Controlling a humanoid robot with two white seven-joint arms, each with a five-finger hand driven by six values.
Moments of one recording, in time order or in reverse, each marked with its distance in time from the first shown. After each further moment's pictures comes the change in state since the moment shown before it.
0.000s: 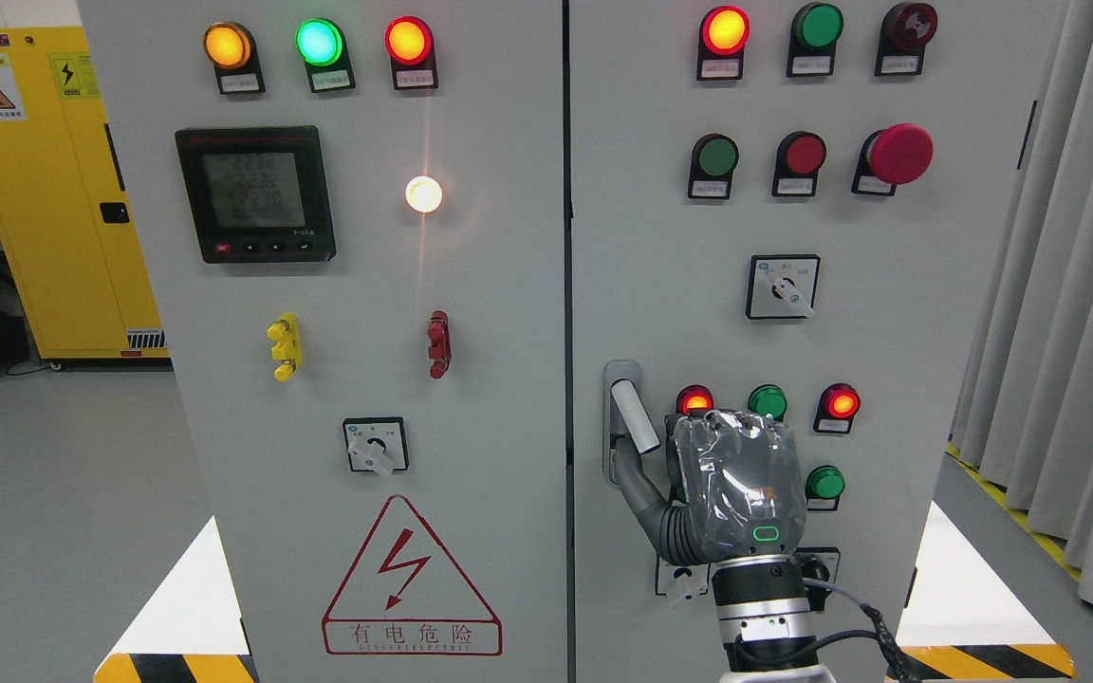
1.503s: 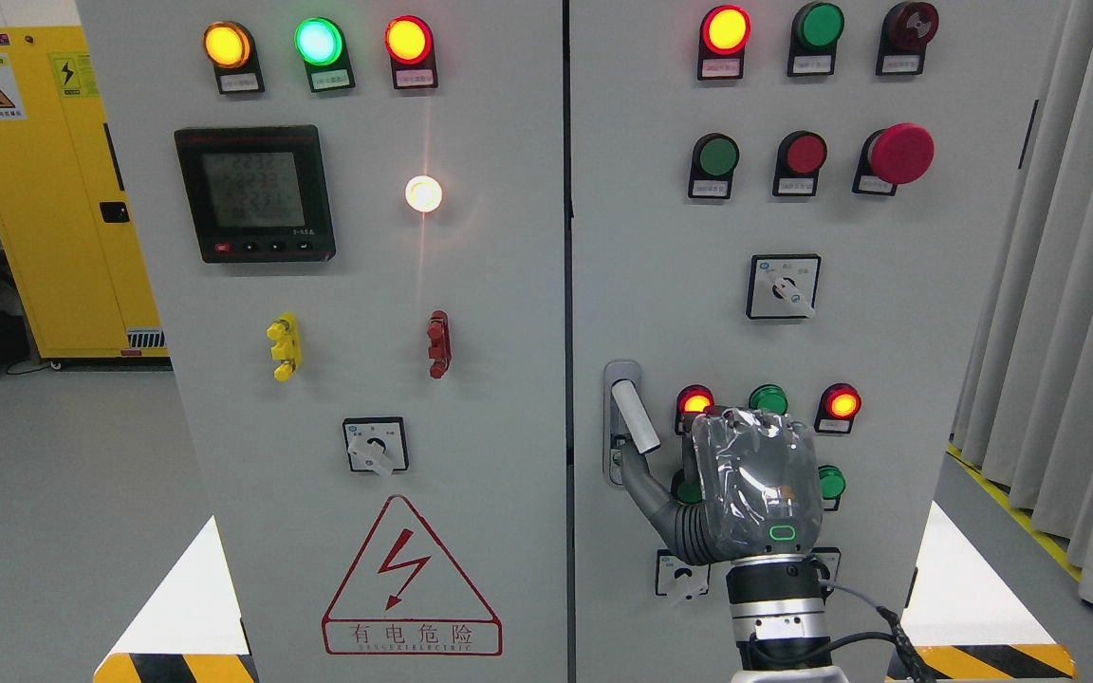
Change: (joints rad) left arm 0.000 0.000 0.000 0.000 -0.001 0.000 0.000; right arm 0.005 0.000 -0.022 -0.017 -0.003 0.005 0.008
